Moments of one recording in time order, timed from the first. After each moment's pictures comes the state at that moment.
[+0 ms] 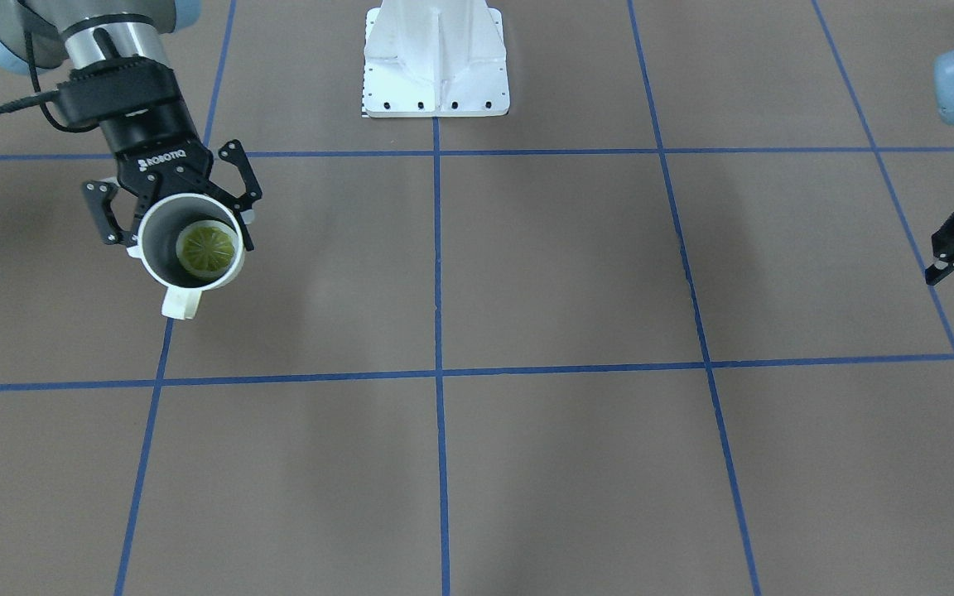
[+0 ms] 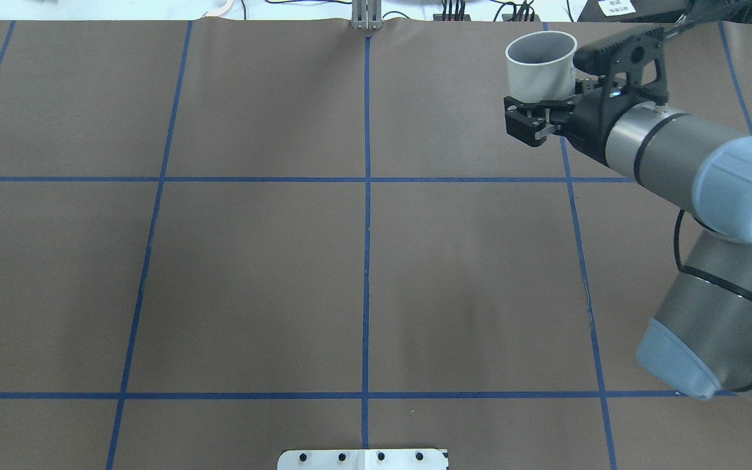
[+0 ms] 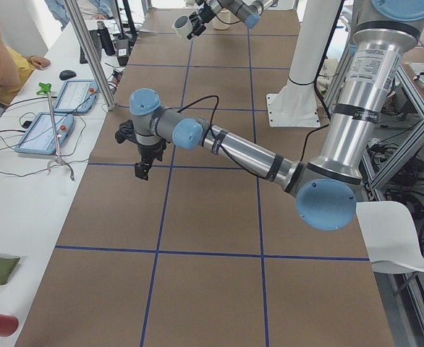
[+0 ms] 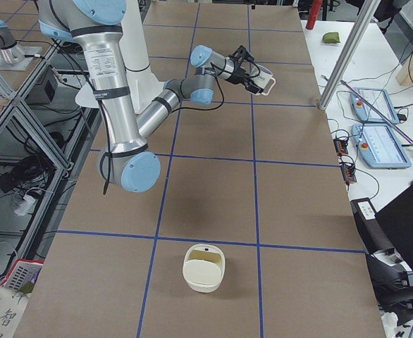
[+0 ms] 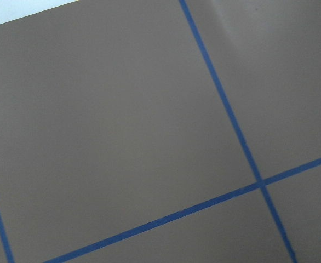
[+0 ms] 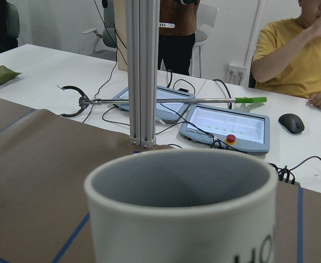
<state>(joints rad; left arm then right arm) -1.35 -1.82 -1.72 -1.58 -2.30 -0.04 0.69 -1.39 2.08 -0.91 1.35 0.77</state>
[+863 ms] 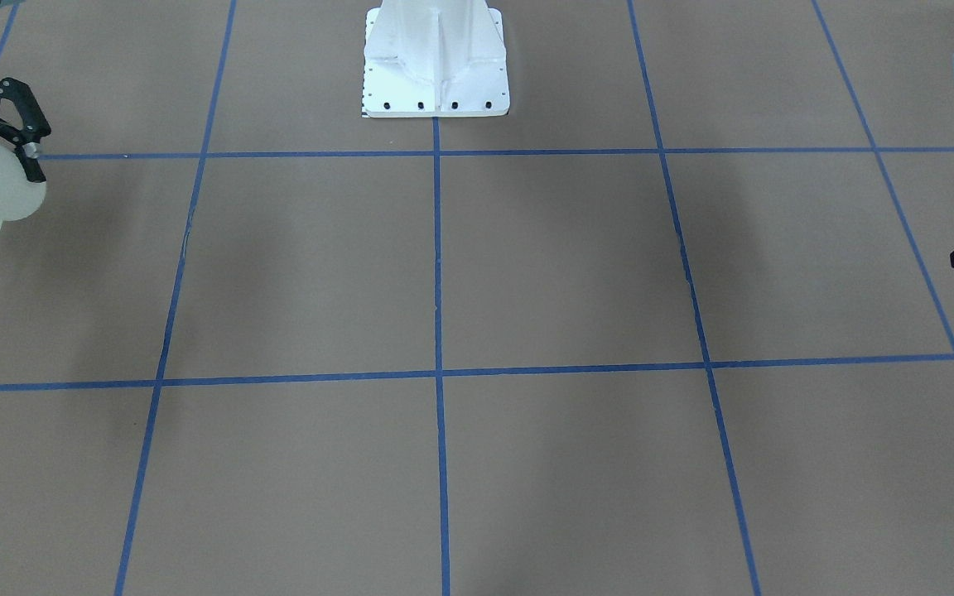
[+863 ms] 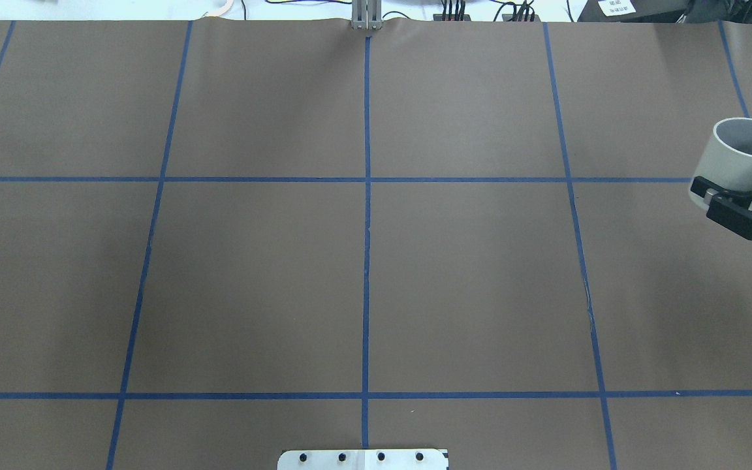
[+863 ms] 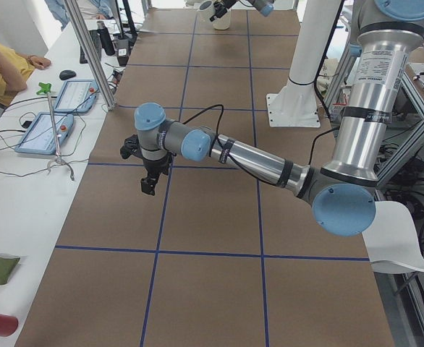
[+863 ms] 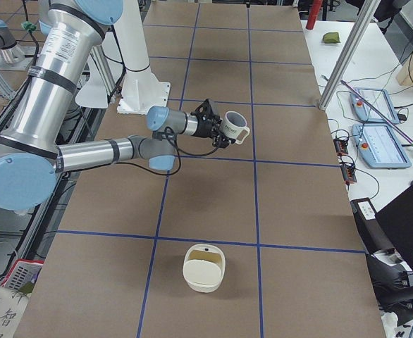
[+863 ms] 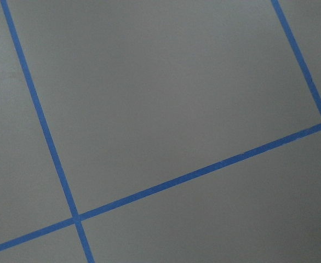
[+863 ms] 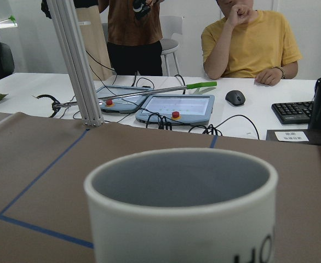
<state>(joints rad) -1.37 -1.75 -1.73 -1.57 -2.29 -0.01 0.71 -2.02 1.97 -0.08 1.35 0.87</state>
